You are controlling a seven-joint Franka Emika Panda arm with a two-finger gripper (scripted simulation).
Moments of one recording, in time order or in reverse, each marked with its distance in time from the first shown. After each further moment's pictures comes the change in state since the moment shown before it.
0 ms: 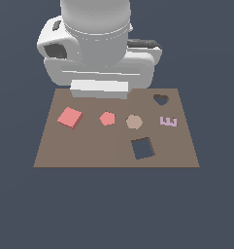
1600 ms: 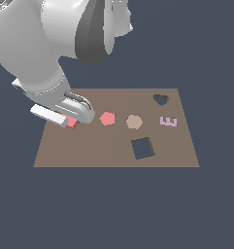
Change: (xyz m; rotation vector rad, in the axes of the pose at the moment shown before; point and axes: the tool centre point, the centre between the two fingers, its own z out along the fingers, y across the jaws) arm 0.004 0.123 0.115 0.039 0.024 0.389
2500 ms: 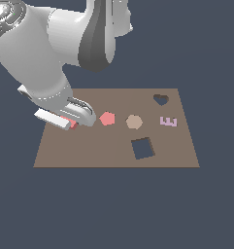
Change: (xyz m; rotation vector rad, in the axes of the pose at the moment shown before) arm 0.001 -0.001 0.019 0.001 0.003 -0.002
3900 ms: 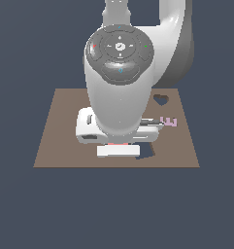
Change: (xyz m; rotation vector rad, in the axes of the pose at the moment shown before) arm 0.015 -0.181 -0.007 0.000 -0.003 -0.432
